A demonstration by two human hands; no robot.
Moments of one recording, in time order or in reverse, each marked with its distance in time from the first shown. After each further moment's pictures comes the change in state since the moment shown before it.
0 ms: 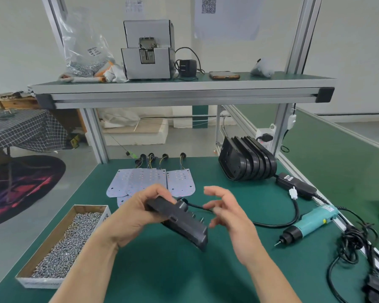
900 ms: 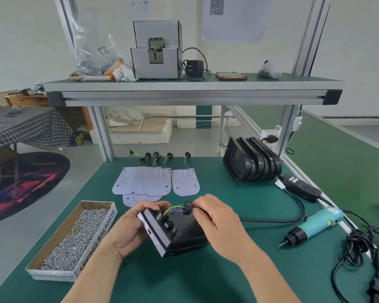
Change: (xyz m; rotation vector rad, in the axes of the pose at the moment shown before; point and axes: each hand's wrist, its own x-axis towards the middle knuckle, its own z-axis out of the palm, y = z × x) left_hand -0.007 -0.071 -0.023 -0.542 0.277 -0.182; right_hand 0.011 -0.004 0.026 -0.737 -0.123 -0.134
